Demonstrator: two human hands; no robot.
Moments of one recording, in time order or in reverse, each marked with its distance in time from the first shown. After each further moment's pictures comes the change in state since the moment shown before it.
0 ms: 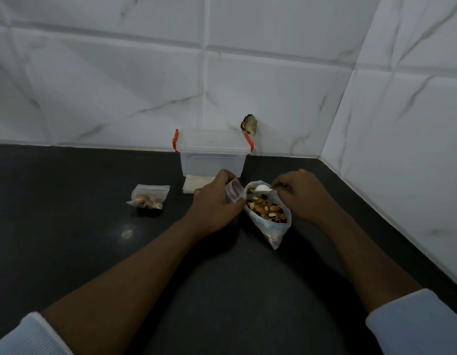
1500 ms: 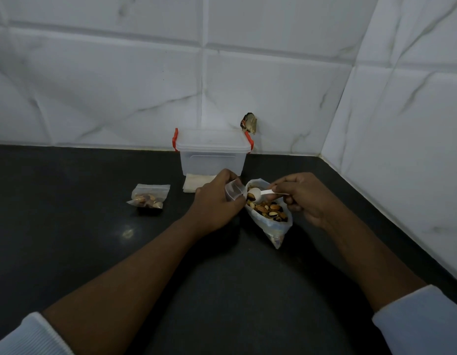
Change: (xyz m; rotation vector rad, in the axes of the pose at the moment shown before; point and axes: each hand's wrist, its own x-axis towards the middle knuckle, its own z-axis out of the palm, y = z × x) left_hand 0.001 0.000 0.001 -0.042 -0.002 0.001; right_hand -0.006 -0.010 -0.003 0.969 -0.121 0.515
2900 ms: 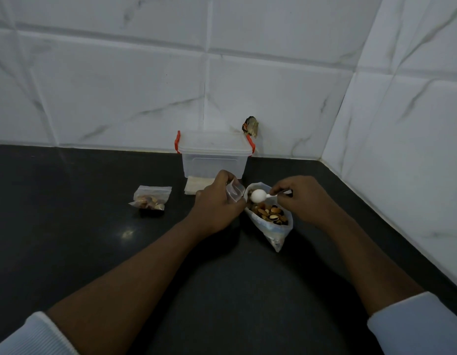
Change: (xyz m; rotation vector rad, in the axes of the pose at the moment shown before) left_hand 0.000 -0.004 0.000 -0.012 0.008 -0.011; right_hand -0.002 -0.003 -0.005 -0.796 0.037 -0.415
